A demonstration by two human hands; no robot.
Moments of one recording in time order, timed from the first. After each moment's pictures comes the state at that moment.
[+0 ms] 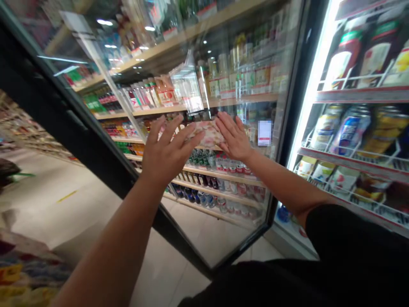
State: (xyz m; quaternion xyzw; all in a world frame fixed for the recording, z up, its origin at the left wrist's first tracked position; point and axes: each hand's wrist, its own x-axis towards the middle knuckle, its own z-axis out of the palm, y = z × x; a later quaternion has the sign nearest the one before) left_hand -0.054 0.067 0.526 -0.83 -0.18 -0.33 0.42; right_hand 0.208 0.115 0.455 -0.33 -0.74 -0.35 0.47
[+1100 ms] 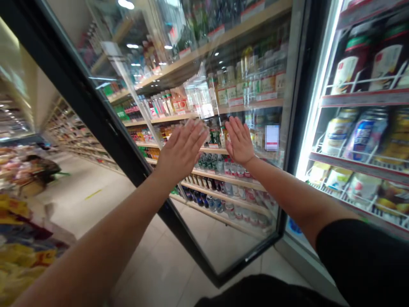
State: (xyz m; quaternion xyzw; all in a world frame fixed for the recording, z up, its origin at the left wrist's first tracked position) left_hand -0.054 0.053 0.546 -0.85 -0.25 -0.22 0.41; right_hand 0.206 0.123 0.437 -0.42 -0.66 -0.38 0.50
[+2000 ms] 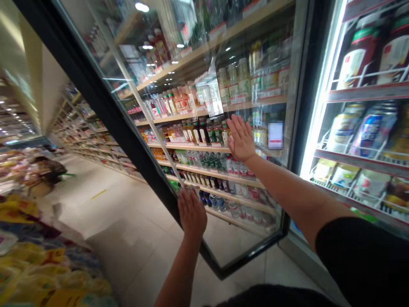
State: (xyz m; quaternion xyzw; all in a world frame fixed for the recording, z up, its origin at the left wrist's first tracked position) left_hand -0.087 0.029 0.272 -0.69 -0.46 -0.42 0.38; right_hand 0.194 0.129 0.437 -0.46 -0.65 -0.34 0.50
